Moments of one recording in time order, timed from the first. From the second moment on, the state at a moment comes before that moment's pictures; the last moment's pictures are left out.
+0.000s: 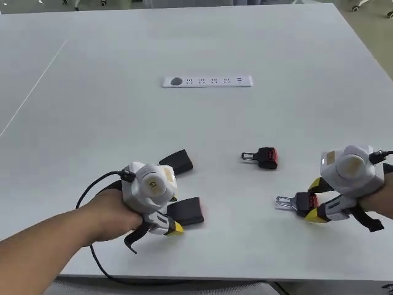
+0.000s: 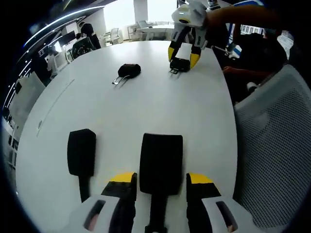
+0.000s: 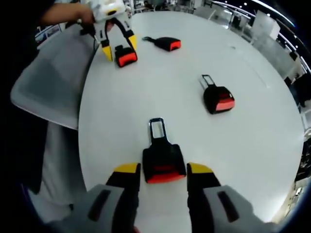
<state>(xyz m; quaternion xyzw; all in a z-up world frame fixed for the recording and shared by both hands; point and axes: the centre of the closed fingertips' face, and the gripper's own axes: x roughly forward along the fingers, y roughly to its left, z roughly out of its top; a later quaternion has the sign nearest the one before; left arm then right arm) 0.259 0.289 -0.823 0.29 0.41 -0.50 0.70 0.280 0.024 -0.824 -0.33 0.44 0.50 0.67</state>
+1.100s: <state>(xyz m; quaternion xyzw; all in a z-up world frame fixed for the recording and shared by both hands) 0.257 0.289 -0.827 0.34 0.41 -0.54 0.65 0.279 0.025 -0.830 -0.38 0.43 0.54 0.62</state>
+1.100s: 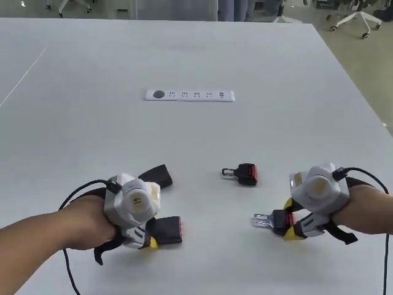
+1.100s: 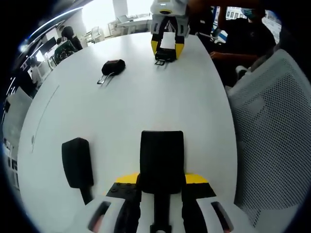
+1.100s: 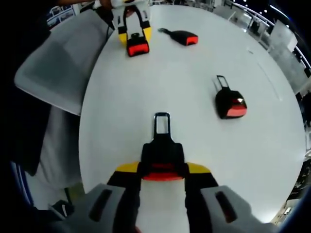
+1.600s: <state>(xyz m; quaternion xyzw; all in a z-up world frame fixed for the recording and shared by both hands) 0.255 0.289 -0.828 0.36 0.42 -0.55 0.63 0.271 0.039 -0.829 -0.39 0.42 0.55 0.61</state>
